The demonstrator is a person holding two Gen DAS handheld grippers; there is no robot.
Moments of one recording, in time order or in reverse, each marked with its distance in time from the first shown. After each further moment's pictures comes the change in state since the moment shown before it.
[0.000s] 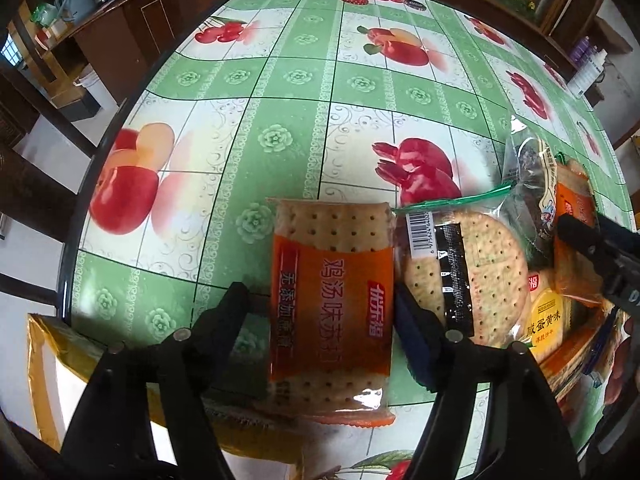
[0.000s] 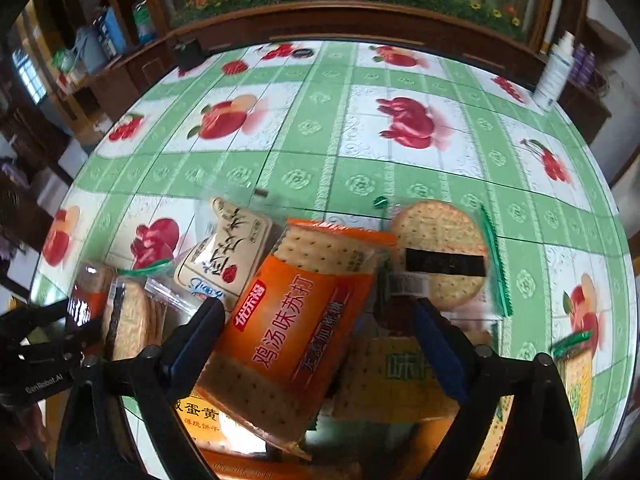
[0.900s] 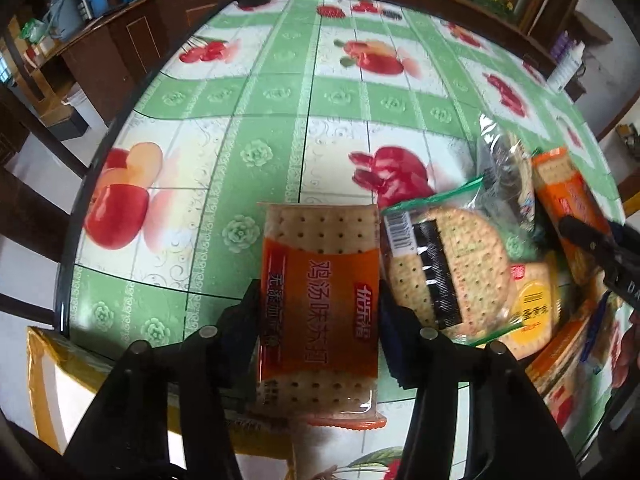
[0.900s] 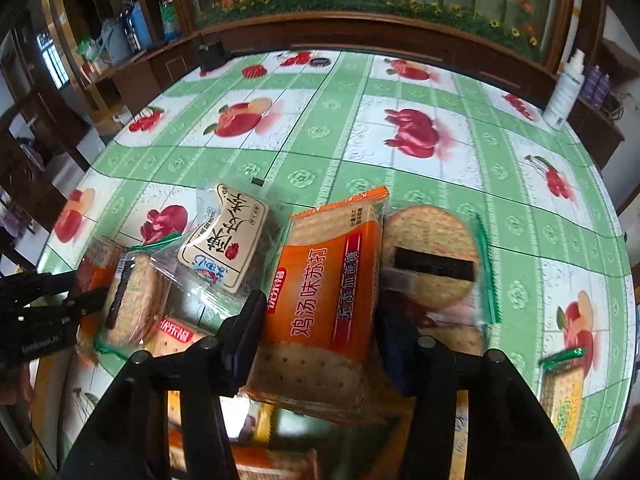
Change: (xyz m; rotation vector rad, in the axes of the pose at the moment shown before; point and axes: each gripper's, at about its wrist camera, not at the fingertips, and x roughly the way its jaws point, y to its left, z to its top) left arm -0.015 -0.004 -0.004 0.046 -0.068 -0.037; right arm -0.020 -0.020 -0.011 -0.035 -0.058 0.035
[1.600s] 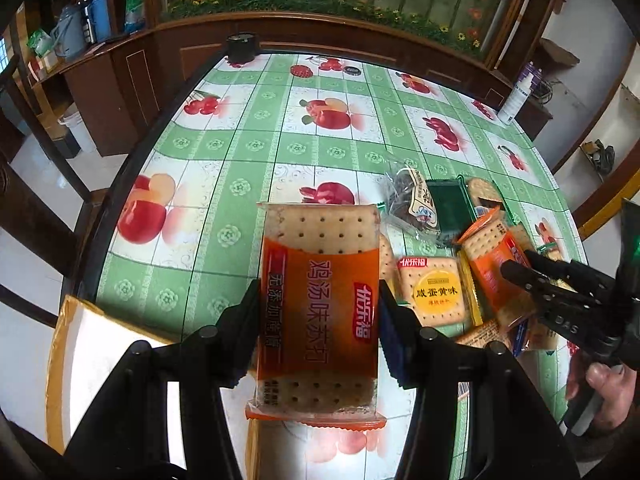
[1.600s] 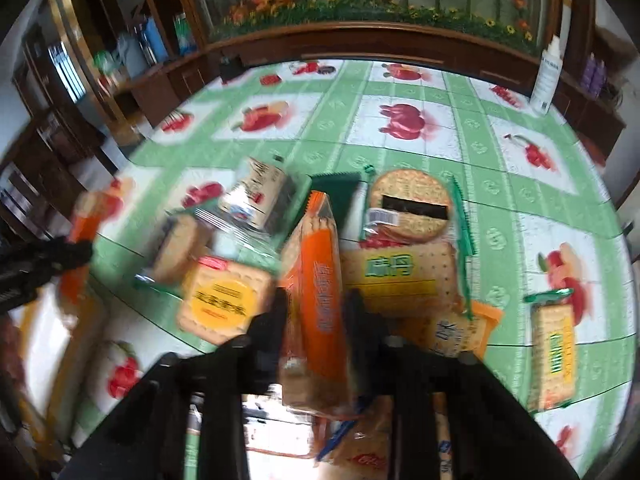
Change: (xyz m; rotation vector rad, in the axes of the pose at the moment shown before) left arm -0.082 -0.020 -0.029 0.000 -0.142 -0.086; right arm -0.039 0.000 -0.035 -0.008 -0.026 -0.011
